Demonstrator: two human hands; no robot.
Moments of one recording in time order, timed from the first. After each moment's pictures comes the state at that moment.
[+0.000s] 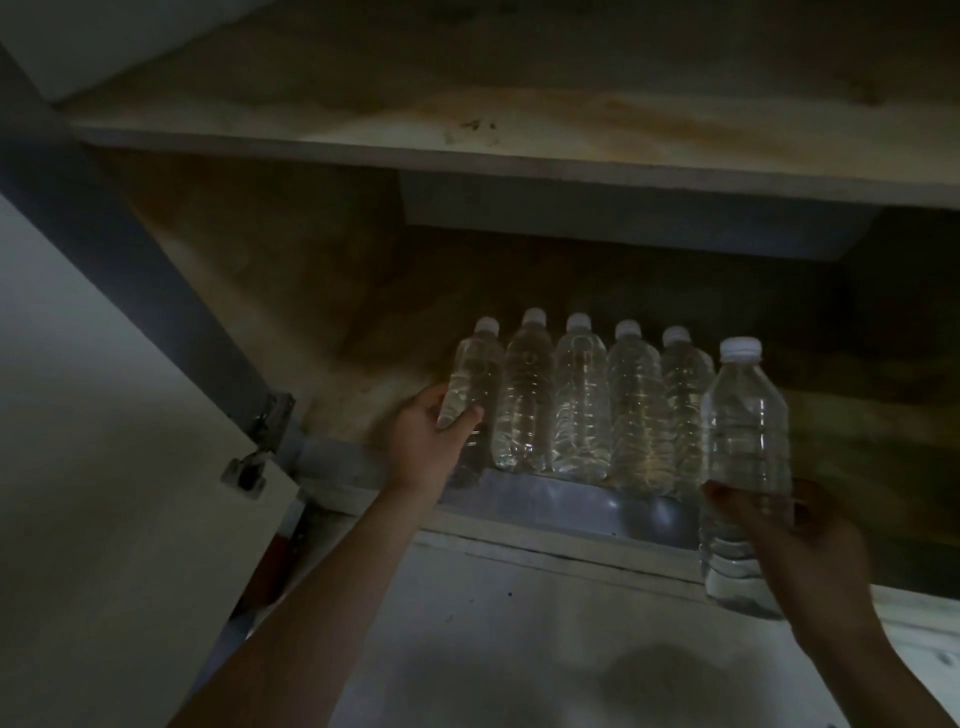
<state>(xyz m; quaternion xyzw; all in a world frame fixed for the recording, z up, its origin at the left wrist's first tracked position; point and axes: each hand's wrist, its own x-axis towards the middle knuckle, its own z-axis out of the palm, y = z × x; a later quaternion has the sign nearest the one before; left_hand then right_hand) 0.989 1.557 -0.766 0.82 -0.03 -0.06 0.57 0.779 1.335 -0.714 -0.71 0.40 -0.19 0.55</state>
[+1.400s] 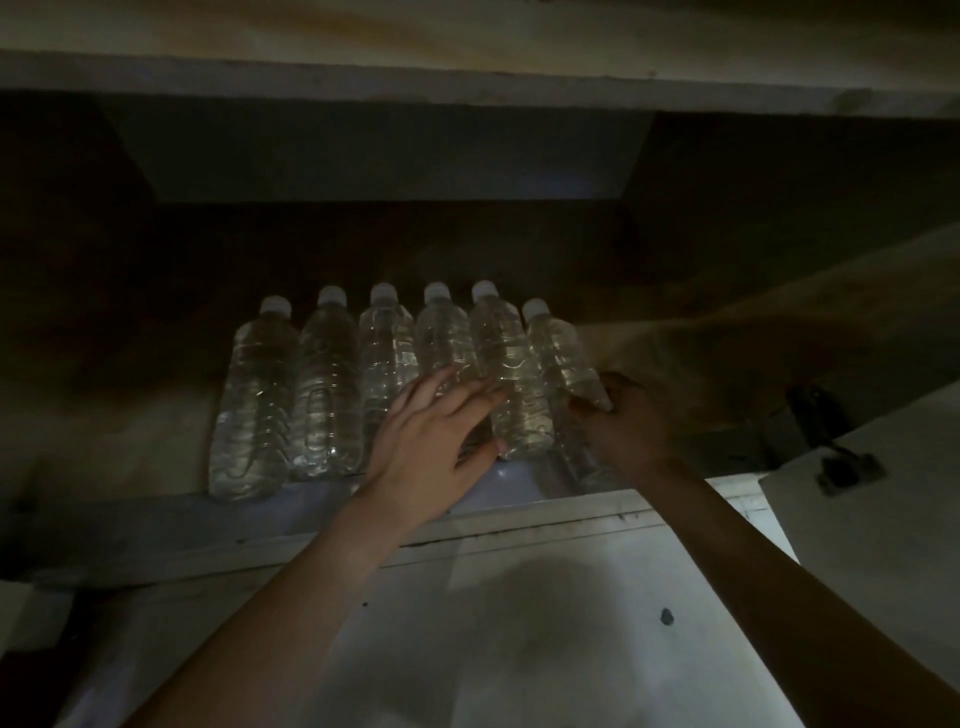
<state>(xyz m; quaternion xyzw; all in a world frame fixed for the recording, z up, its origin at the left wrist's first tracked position) 0.927 1.428 -0.768 0.82 -0.54 0.03 0.20 0.807 1.246 -0.750 -0.82 0.43 -0.07 0.36</state>
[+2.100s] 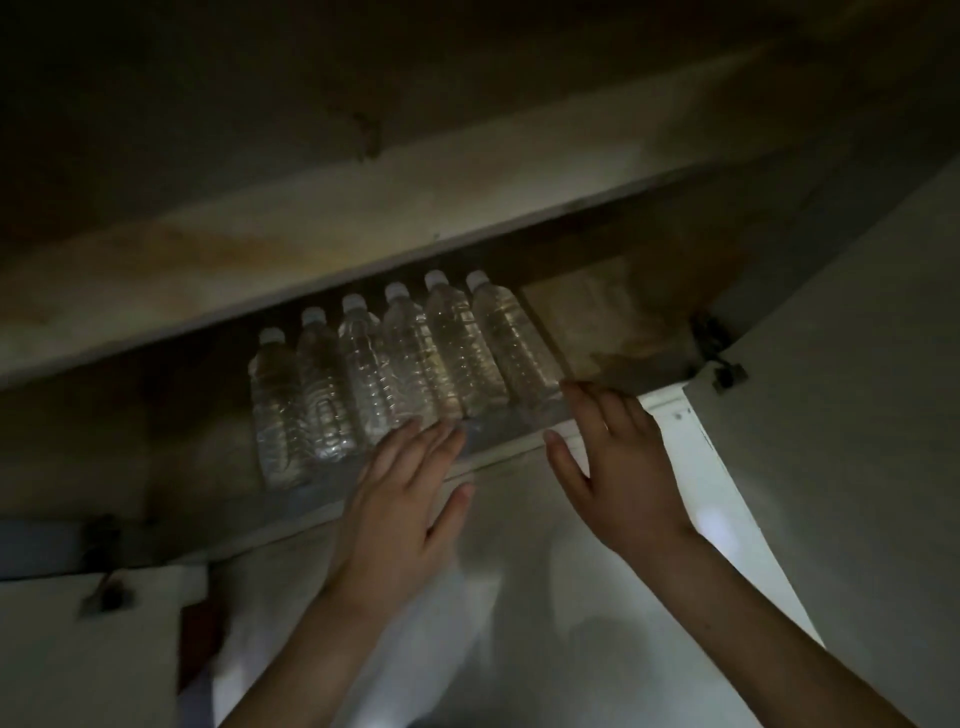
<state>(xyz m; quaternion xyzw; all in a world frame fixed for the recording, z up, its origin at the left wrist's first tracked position) 0.846 1.495 -0.649 0.82 -0.53 -0.07 0.20 0.691 1.328 -0.643 -0.91 0.34 -0.15 0.18</state>
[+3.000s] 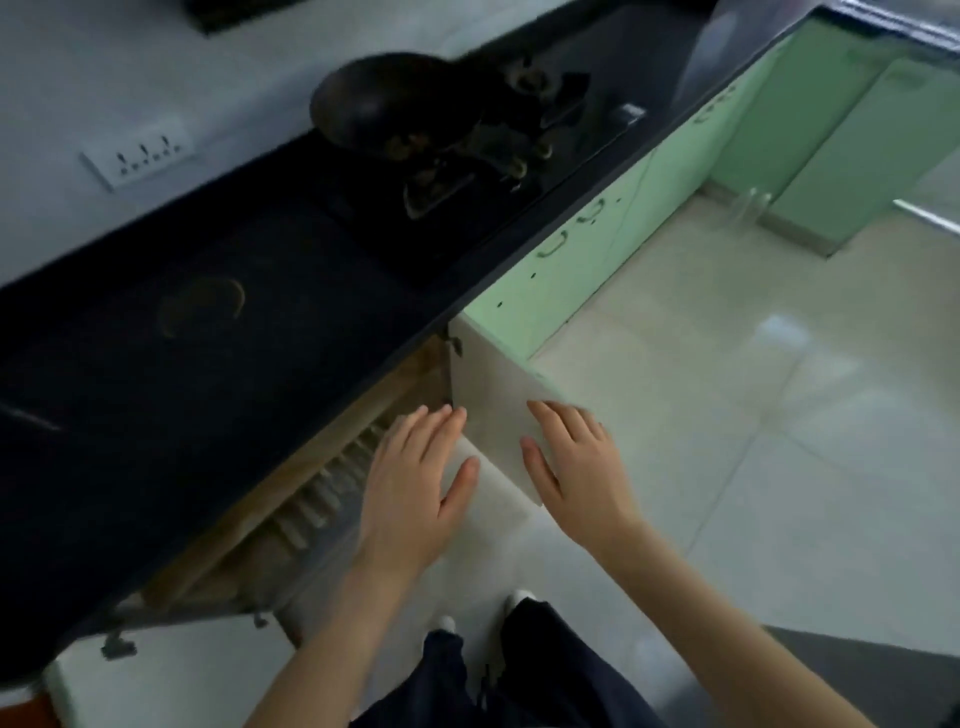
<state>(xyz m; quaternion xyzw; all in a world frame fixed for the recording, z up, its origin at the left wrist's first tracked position) 0.659 1.530 0.048 0.66 -0.70 -0.12 0.25 0.463 1.475 0.050 -0.82 0.52 -0.20 0.13</state>
